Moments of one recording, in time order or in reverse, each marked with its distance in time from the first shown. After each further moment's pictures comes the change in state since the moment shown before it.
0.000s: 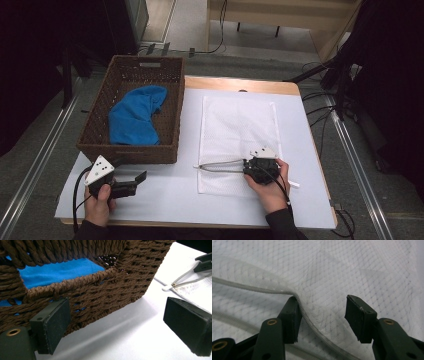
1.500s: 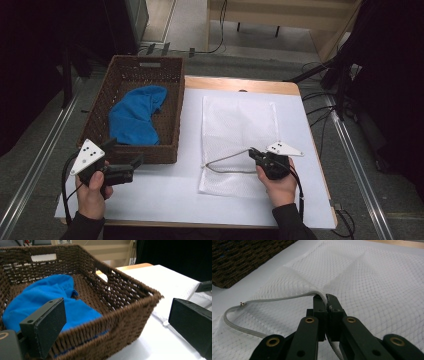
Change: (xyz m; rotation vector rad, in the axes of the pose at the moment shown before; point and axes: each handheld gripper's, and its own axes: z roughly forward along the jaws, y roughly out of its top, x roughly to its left) left arm -0.014 0.078 -0.023 -0.120 0.079 0.034; right arm -0.032 0.008 -0.023 -0.228 0.312 0.056
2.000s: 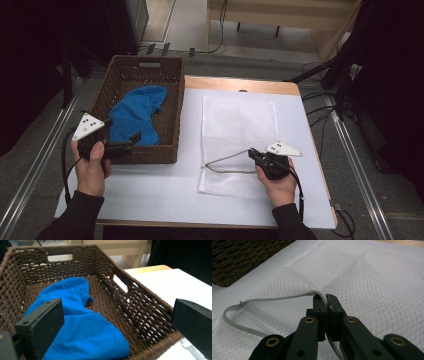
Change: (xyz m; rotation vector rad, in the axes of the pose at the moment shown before) left arm 0.027 0.039 0.029 0.063 0.076 -0.073; right arm 0.000 -0.001 0.001 0.005 0.003 -0.001
